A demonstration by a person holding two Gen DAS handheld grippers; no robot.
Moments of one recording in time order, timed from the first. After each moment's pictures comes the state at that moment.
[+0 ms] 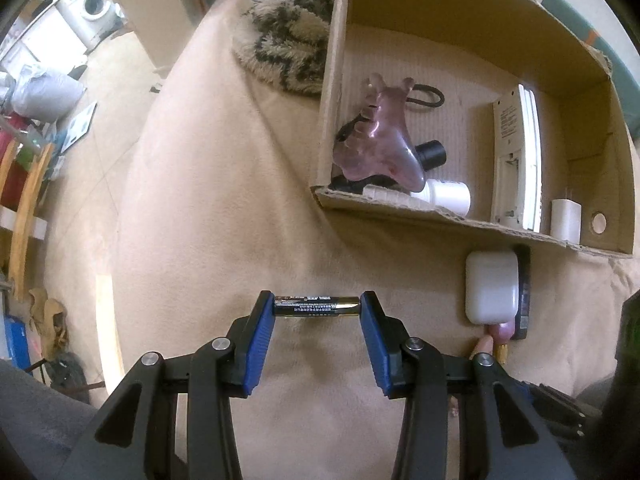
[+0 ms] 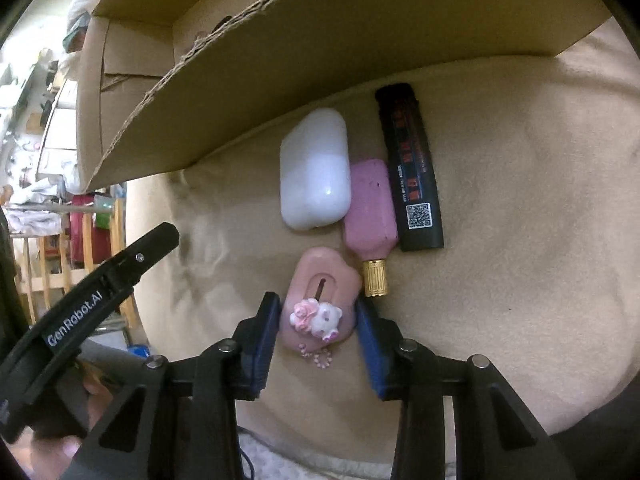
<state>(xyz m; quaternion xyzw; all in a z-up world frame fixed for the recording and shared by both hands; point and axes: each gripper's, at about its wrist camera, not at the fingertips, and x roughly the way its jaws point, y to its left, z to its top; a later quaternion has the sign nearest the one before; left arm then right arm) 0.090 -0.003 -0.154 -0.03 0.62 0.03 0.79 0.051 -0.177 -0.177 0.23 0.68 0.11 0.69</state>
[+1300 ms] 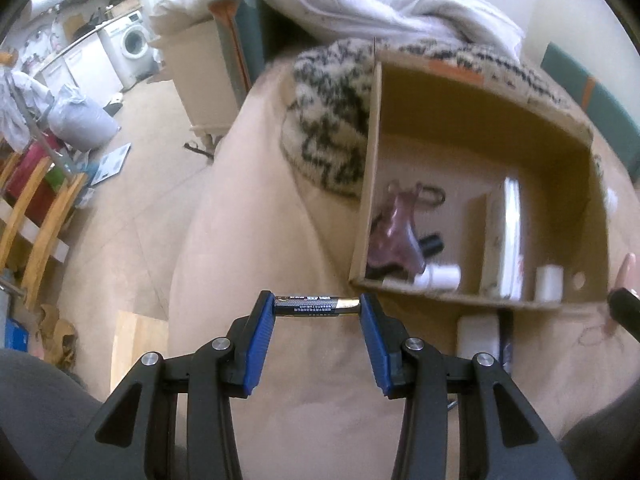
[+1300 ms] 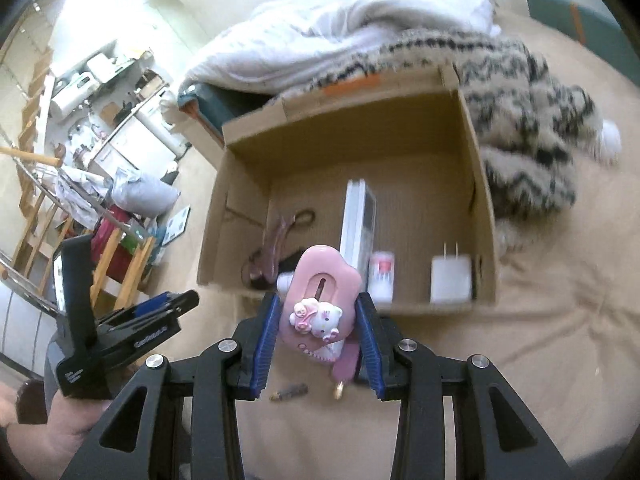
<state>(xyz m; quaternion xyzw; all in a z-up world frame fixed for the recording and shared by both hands) 0.072 0.007 -0.075 -0.03 0.50 0.08 0.86 0.066 -0.242 -0.037 0.14 0.46 0.18 0.86</state>
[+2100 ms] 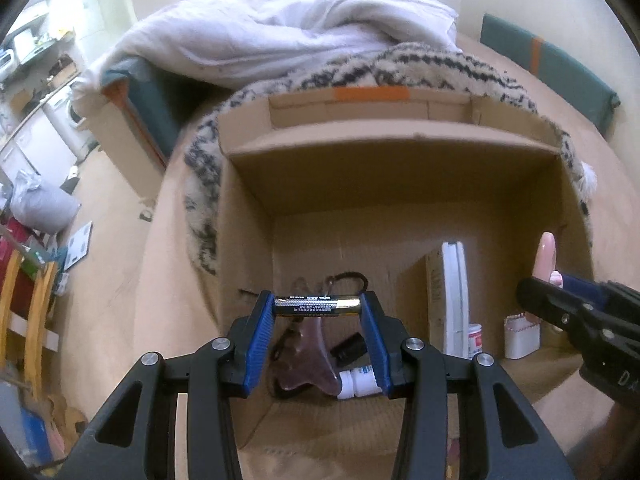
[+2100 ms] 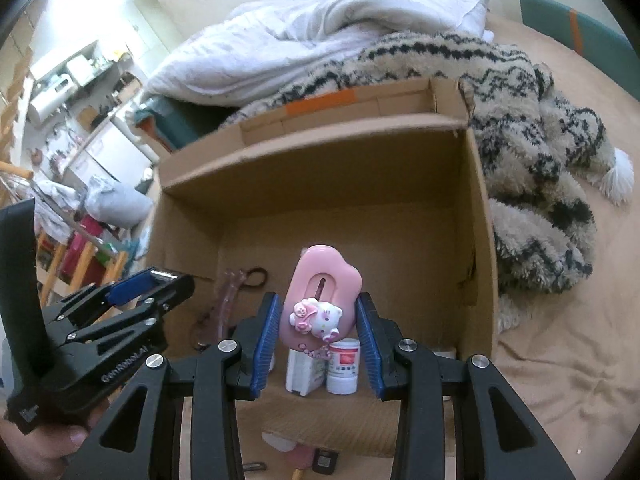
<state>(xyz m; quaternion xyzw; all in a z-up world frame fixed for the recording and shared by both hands) 0.172 -0.070 -0.078 0.06 0.47 -0.01 0.88 0.152 -0.237 -0.070 0.11 0.49 0.13 0.85</state>
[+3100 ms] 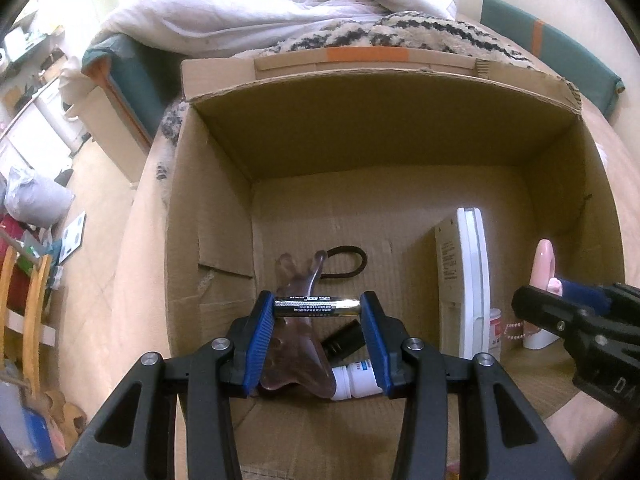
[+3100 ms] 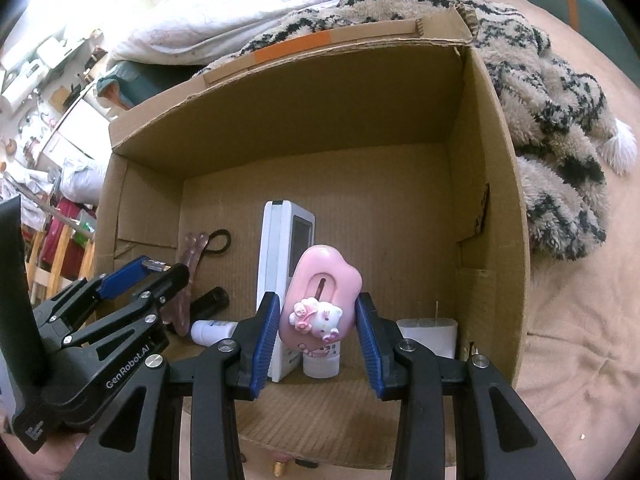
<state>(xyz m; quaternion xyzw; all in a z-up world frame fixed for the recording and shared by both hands) 0.179 -0.077 -0.112 0.07 0.50 -0.02 0.87 0.162 -0.234 -0.104 0.11 0.55 0.11 0.82</state>
